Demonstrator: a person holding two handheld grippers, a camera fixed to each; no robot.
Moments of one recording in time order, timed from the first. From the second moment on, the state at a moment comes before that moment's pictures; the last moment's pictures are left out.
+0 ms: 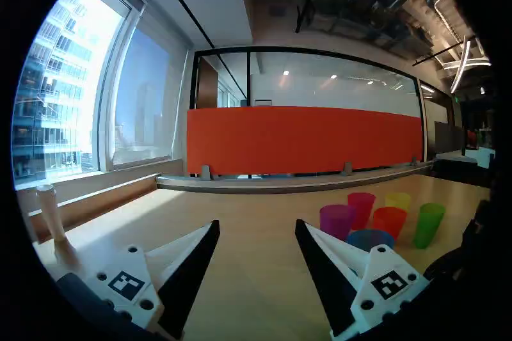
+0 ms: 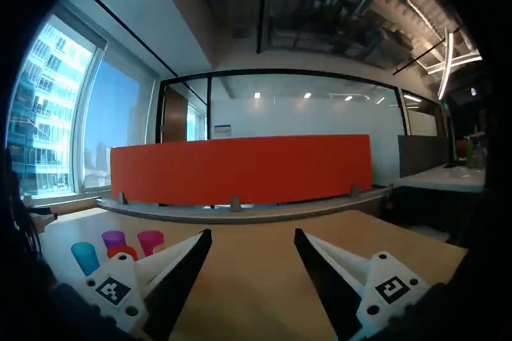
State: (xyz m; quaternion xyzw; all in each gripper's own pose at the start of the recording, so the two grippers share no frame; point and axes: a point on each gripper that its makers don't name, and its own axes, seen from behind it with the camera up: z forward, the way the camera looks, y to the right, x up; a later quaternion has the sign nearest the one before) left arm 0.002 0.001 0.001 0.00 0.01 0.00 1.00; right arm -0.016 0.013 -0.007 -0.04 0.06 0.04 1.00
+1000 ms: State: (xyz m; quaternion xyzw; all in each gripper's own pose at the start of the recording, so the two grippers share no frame) left arm 0.001 0.000 0.001 0.00 0.01 0.00 1.00; right arm -0.059 0.024 0.004 -0.06 0.04 0.02 1.00
